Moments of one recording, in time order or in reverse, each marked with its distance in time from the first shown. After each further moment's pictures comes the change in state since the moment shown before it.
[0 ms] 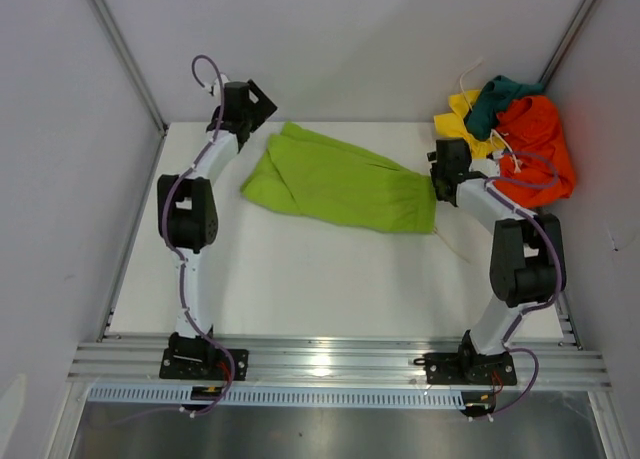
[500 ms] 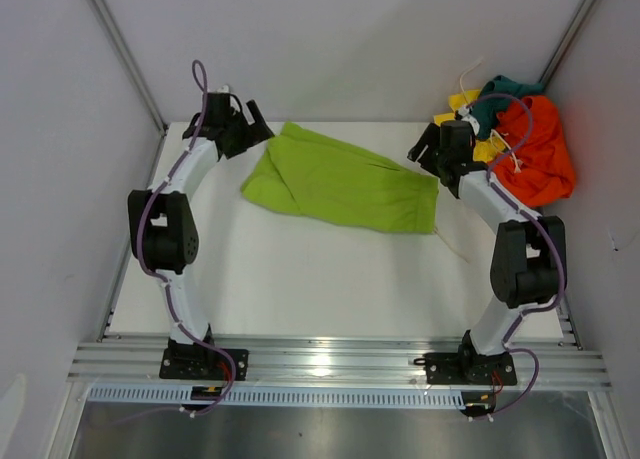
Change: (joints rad) left arm 0.063 -0.304 -0.257 -0.224 0.318 0.270; right arm -0.004 -0.055 0.071 0.094 -0.353 -0.816
